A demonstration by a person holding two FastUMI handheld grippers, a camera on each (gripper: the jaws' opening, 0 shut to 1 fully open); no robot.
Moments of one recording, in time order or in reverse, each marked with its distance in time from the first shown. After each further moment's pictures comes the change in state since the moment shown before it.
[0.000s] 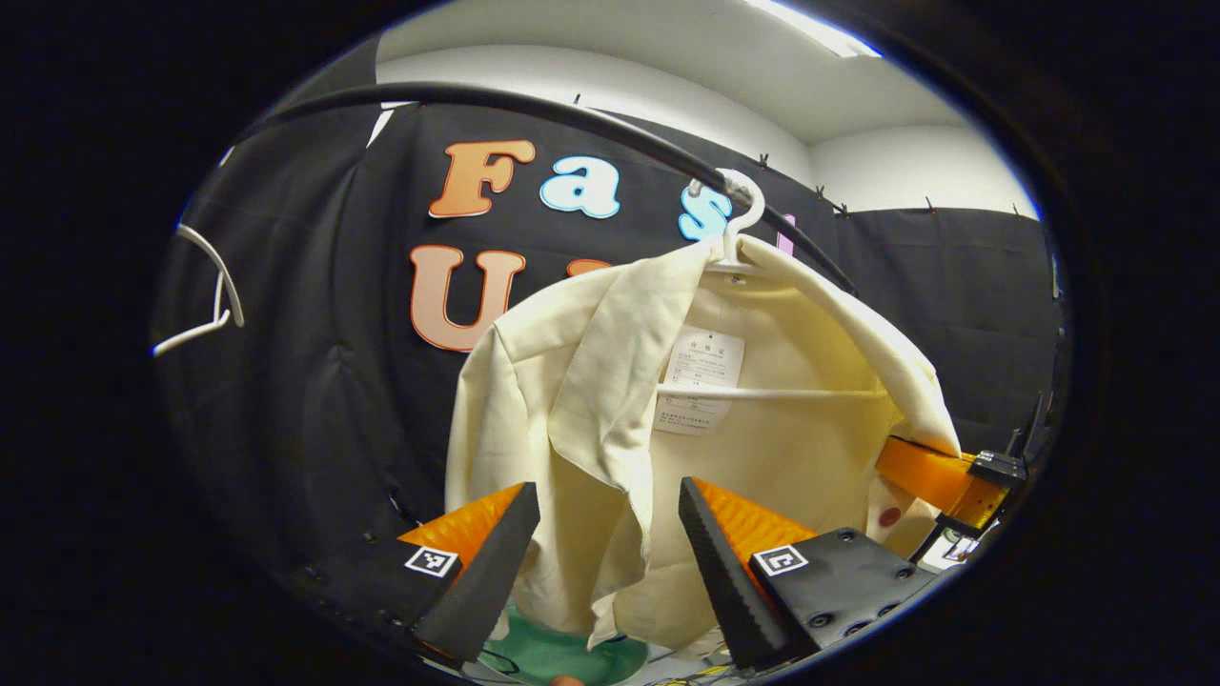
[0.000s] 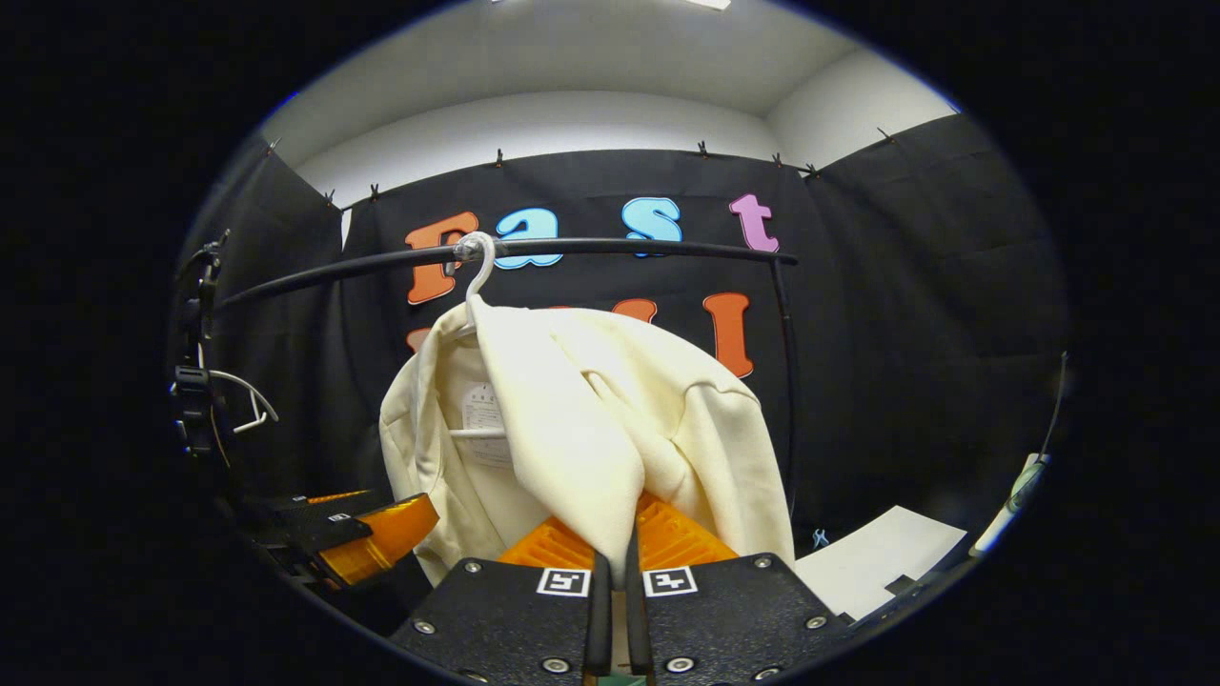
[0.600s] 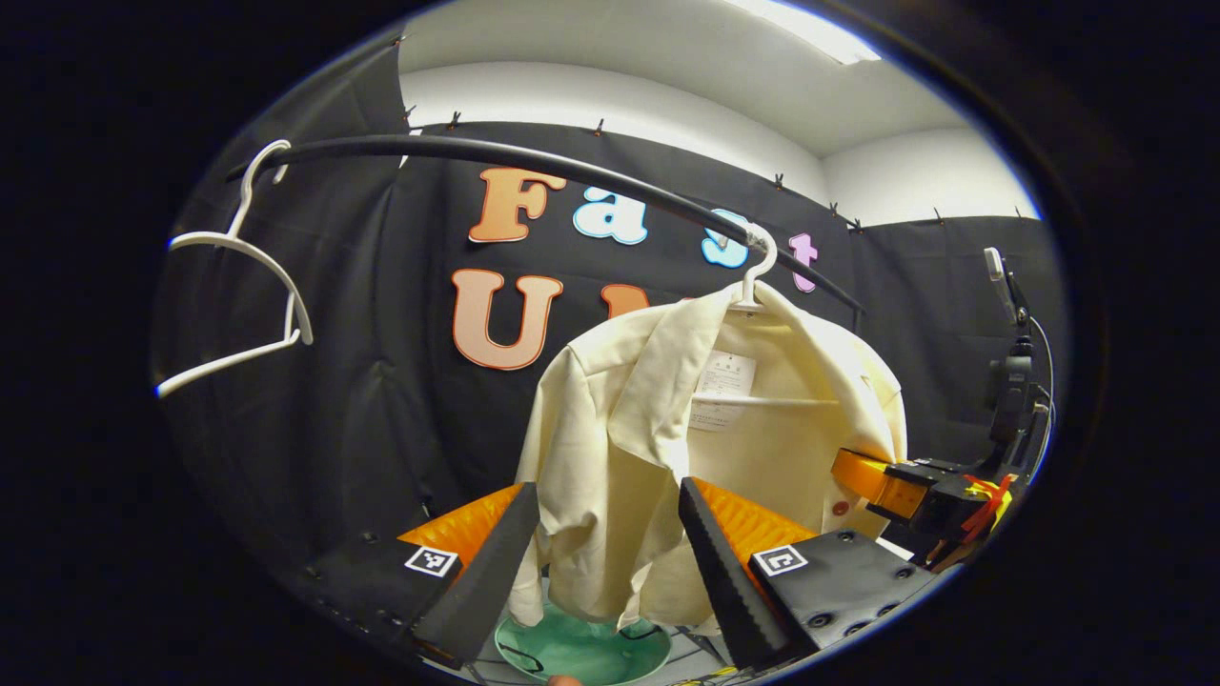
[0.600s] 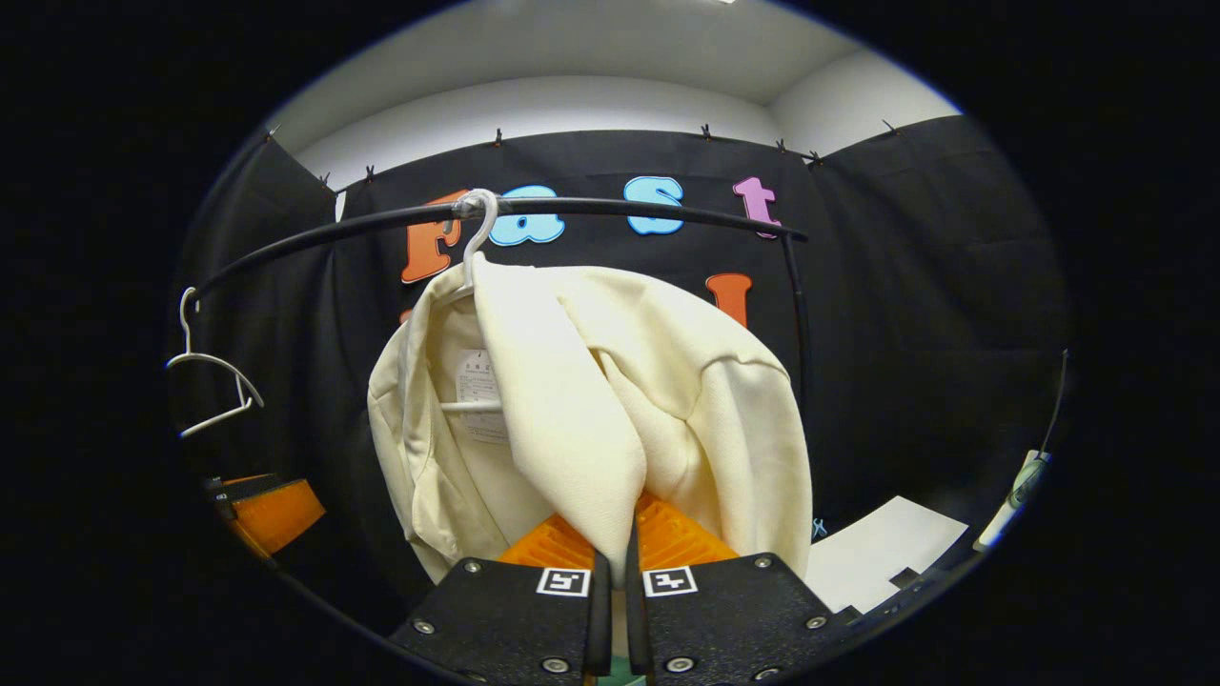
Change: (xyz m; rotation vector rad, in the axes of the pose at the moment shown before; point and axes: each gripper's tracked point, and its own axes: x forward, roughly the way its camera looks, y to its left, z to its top) left arm -0.069 0.031 0.028 0.036 -0.076 0.066; right arm 0.016 0.012 -0.024 -0.005 0.063 -0.011
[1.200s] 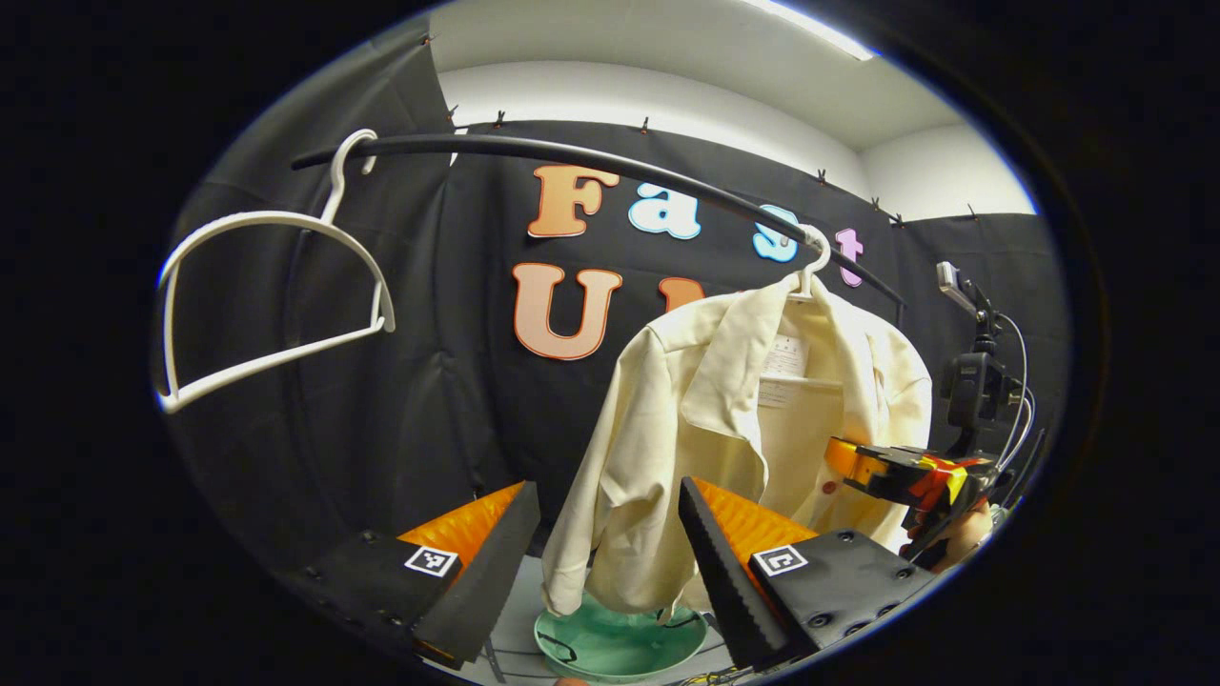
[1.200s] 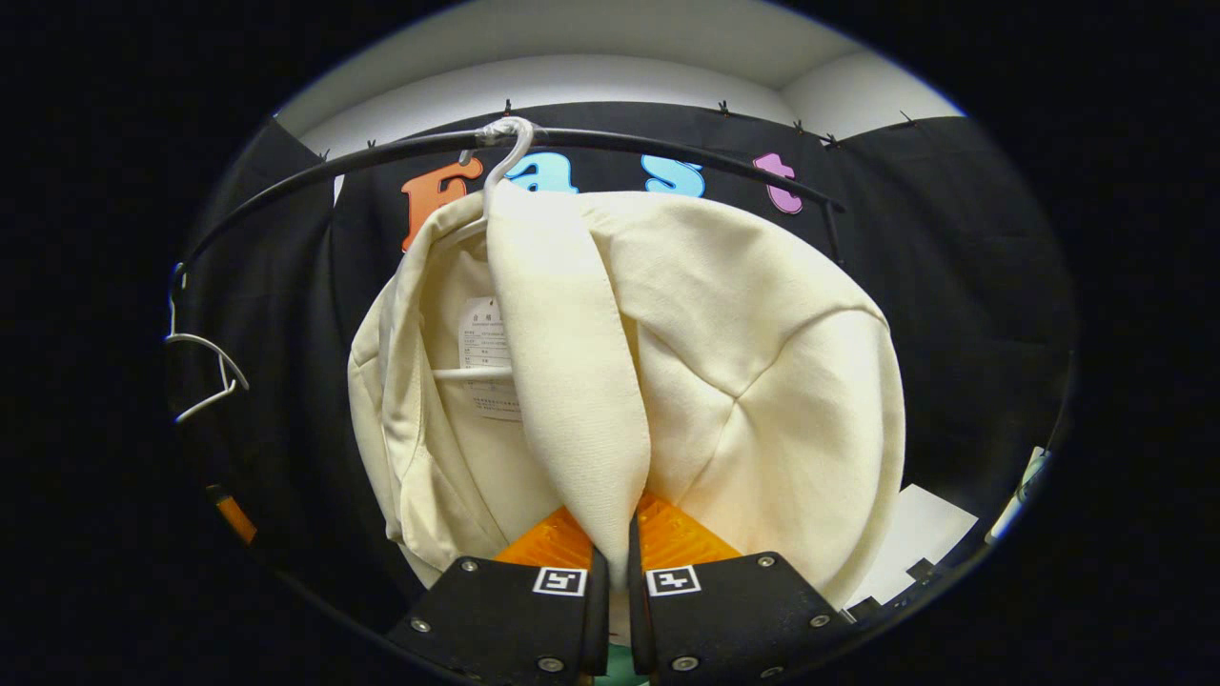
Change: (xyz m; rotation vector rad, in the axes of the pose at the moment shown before) left arm -0.045 0.058 -0.009 0.006 0.025 0.152; right arm 0.039 0.032 -0.031 -0.023 0.079 0.013
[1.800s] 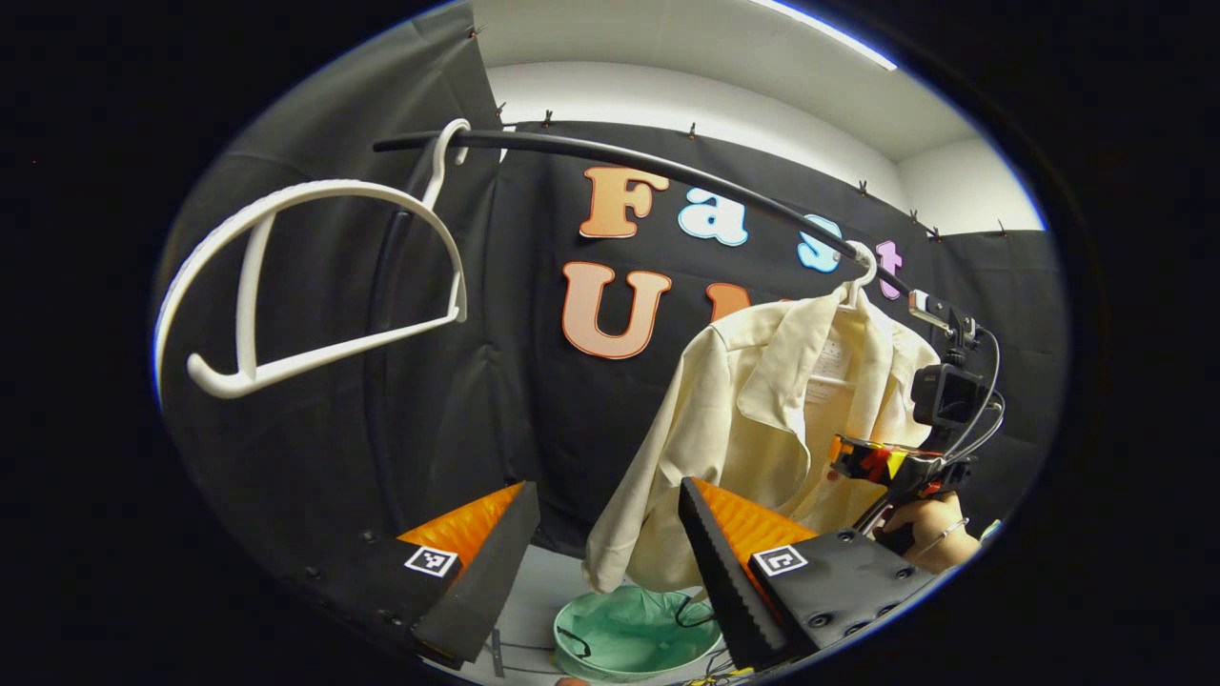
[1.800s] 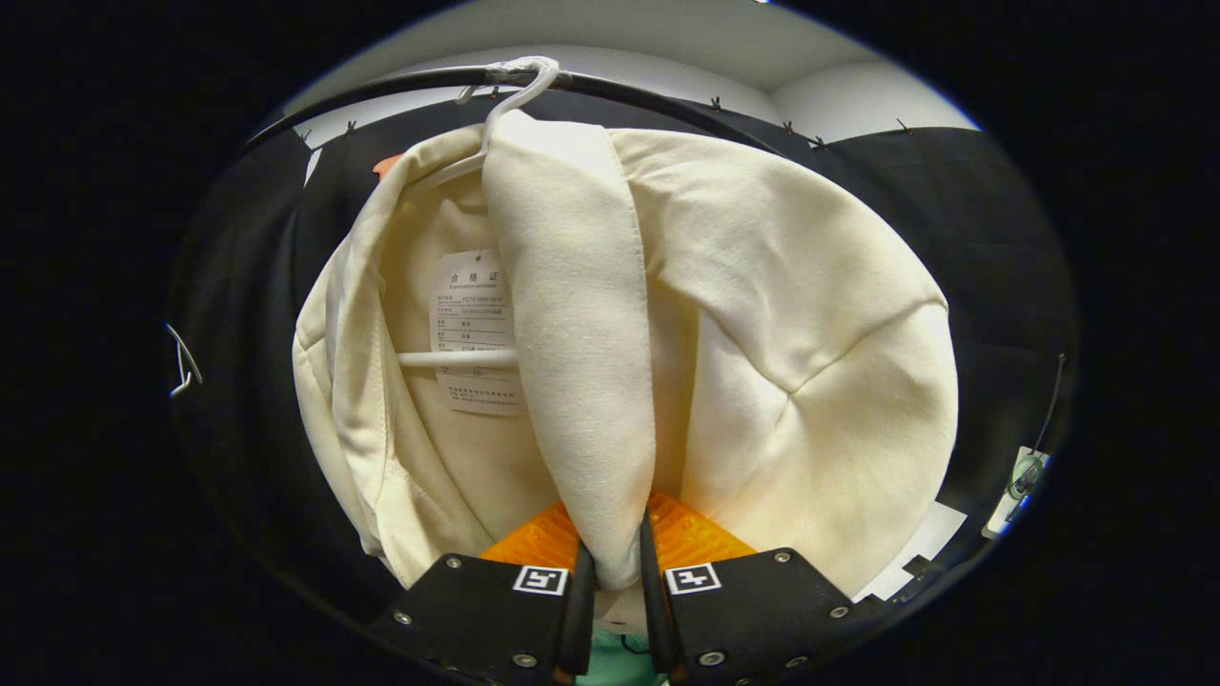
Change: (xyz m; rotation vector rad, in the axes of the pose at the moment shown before) left arm -0.032 0.058 -0.008 -0.046 0.005 0.108; right arm 0.046 0.015 -0.017 -0.016 0.014 -0.115
